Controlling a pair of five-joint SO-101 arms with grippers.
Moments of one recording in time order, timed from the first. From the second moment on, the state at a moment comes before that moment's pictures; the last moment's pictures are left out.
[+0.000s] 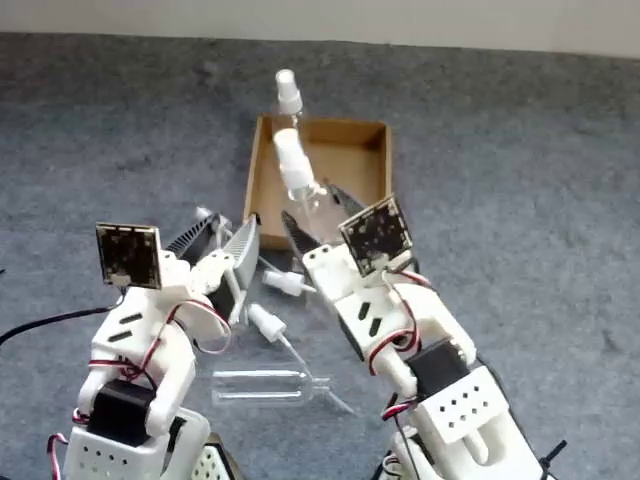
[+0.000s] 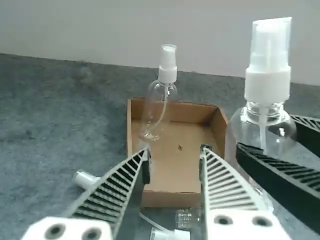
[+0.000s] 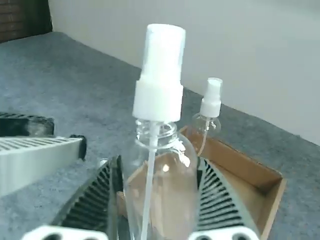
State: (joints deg) left arm 8.3 -90.2 70.4 44.1 18.7; right arm -33.1 -65.1 64.0 19.1 8.3
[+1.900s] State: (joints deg) left arm 21.4 -90.8 78.9 33.0 6.5; right arm -33.7 -46.9 33.8 44.6 -6.0
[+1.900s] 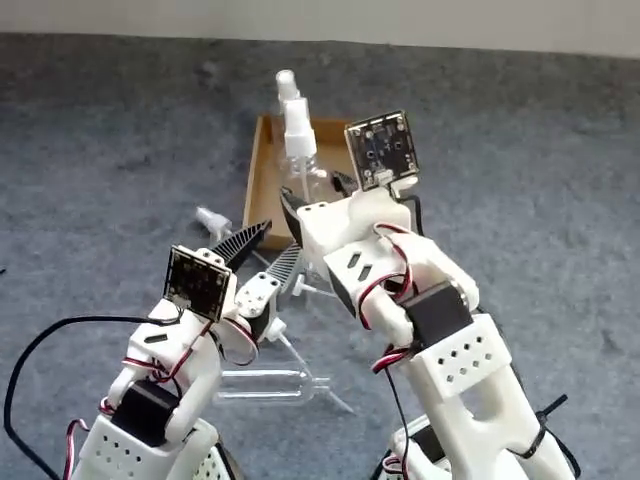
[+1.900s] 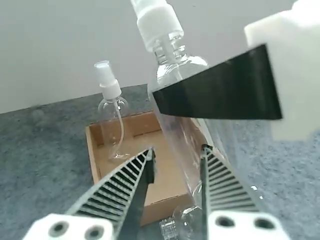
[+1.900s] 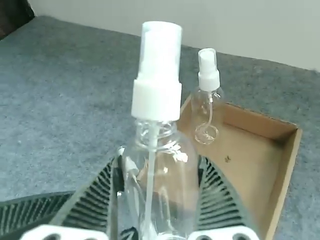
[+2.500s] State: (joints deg) left arm 22.0 -90.1 75.9 38.3 6.5; right arm -36.1 -47.5 37.1 28.4 -3.1
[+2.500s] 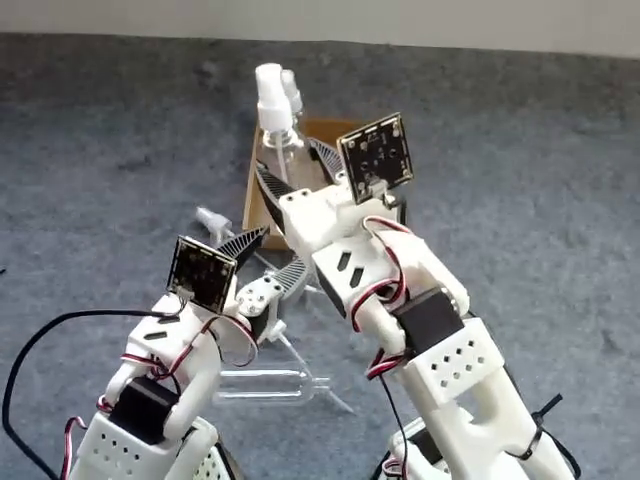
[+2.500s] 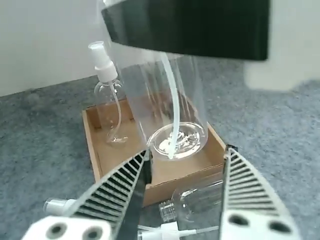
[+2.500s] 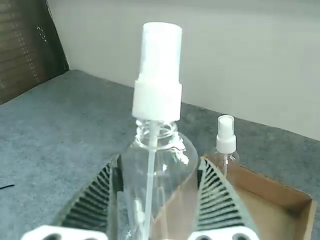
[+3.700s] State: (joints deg) left arm 19.7 -90.0 80.4 29.0 0.9; right arm -37.9 -48.1 26.7 57.4 -2.7
